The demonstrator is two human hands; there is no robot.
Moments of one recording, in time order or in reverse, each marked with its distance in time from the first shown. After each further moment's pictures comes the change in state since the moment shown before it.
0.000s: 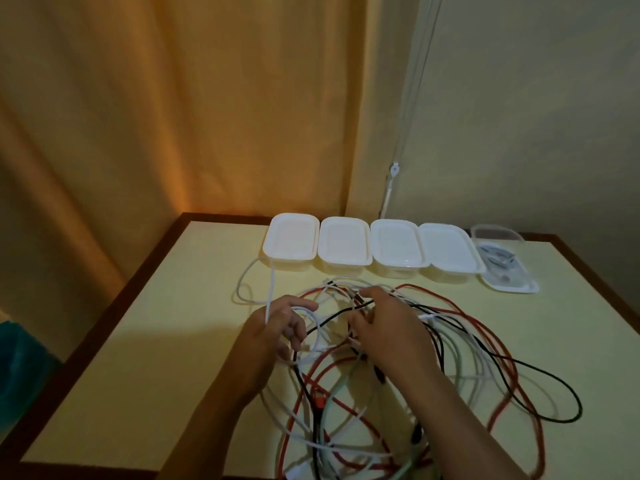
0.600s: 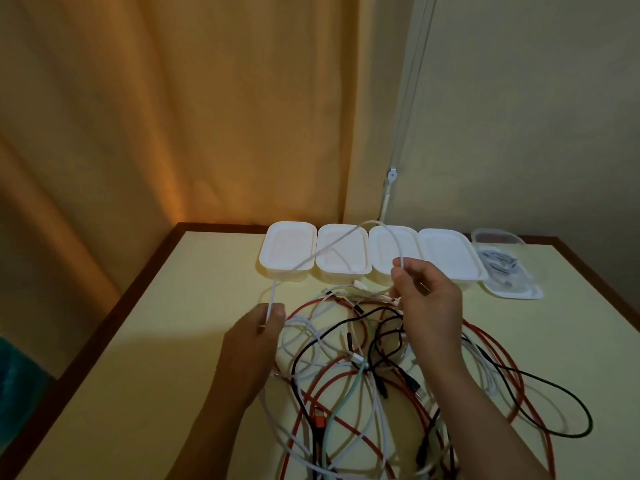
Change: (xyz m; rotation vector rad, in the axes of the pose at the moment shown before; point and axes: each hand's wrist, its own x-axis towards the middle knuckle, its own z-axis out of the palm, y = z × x) left_hand 0.014 -0.007 -0.004 0.451 0.377 -0.124; right_hand 0.020 0.005 -0.027 0.859 0.450 0.016
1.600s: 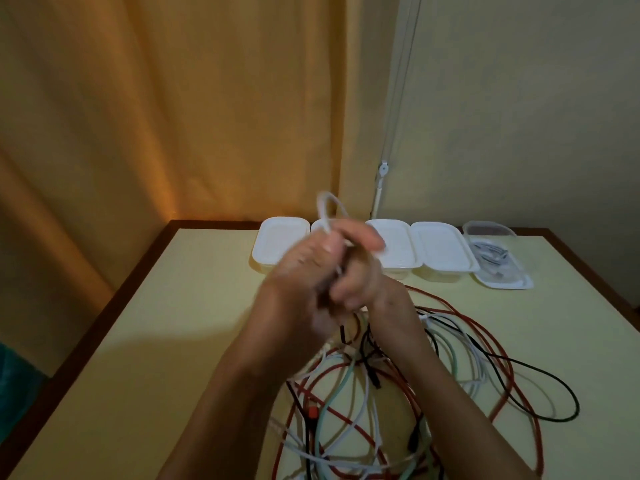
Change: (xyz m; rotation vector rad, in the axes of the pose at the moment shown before) left_hand -0.038 0.133 -0.007 -1.124 -0.813 0.441; right_hand -0.014 0.005 0.010 -0.009 -0.465 -0.014
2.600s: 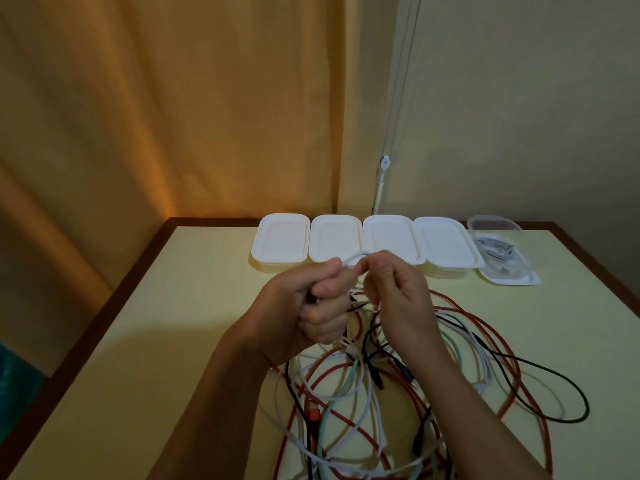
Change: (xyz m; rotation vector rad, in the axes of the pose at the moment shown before) left_hand 0.005 -0.021 -0.054 -0.199 -0.096 -0.550; right_hand 0.004 -0.008 -0.005 0.046 0.090 -0.216
